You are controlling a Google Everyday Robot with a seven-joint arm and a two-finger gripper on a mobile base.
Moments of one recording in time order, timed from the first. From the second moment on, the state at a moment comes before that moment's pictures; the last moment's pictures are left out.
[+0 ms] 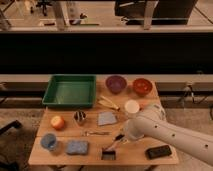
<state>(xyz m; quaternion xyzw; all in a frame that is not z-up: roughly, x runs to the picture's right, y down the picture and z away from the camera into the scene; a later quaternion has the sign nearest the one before) 0.092 0.230 0.724 -0.24 -0.18 -0.11 0.95</state>
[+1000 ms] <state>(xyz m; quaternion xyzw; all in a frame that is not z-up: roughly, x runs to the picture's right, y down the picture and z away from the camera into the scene) -0.008 0.164 0.735 -0.22 -0.20 -0.18 0.94</state>
